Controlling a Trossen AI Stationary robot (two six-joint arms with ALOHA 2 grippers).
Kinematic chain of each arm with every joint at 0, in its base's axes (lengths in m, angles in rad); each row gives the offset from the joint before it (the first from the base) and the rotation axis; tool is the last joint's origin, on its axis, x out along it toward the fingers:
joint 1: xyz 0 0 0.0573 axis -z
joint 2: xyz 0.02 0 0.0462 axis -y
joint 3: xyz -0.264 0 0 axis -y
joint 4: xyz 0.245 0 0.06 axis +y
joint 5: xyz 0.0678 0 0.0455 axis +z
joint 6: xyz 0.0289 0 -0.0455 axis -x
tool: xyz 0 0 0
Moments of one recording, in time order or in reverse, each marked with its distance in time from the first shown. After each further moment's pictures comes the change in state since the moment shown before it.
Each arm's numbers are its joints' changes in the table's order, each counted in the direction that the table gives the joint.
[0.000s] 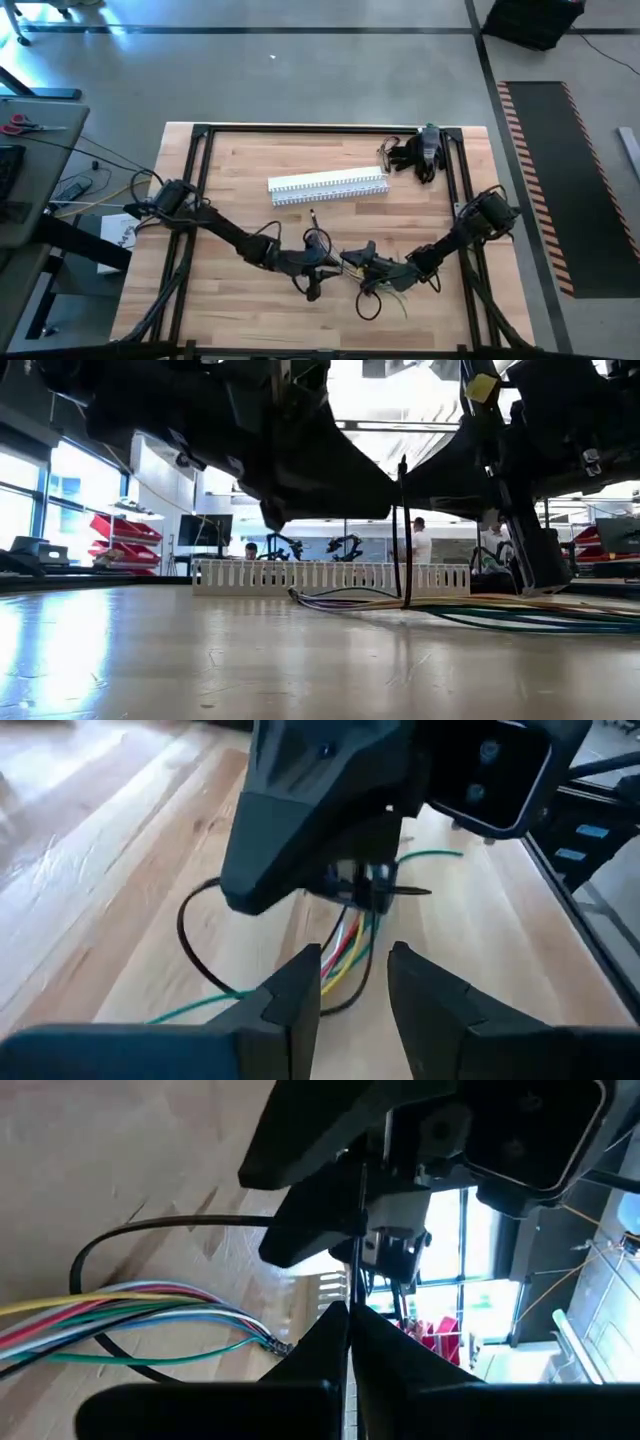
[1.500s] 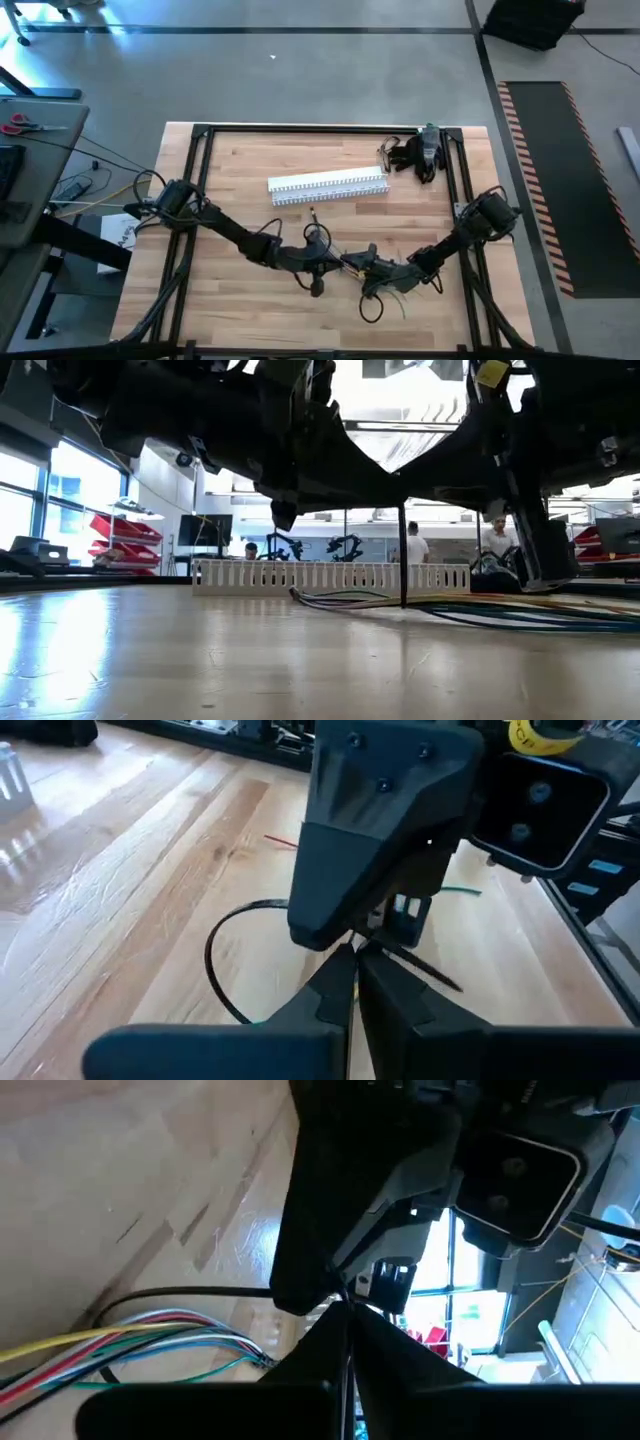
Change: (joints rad) left arm -0.031 -0.012 0.000 -0.041 0.033 0.010; right arm -0.026 -0.001 0.000 -0.041 0.005 0.045
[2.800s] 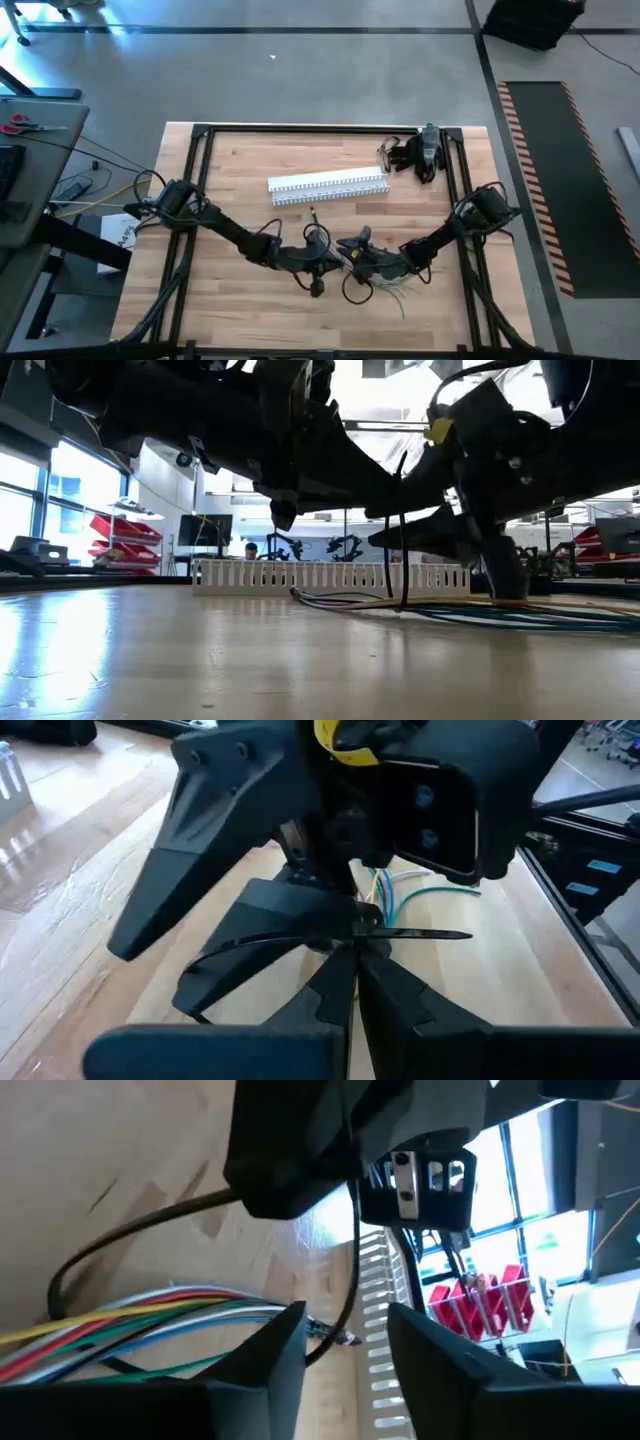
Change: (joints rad) left arm 0.007 0.001 -0.001 -0.003 -0.003 0.000; right arm 0.126 0.001 0.000 0.135 0.079 -0.336
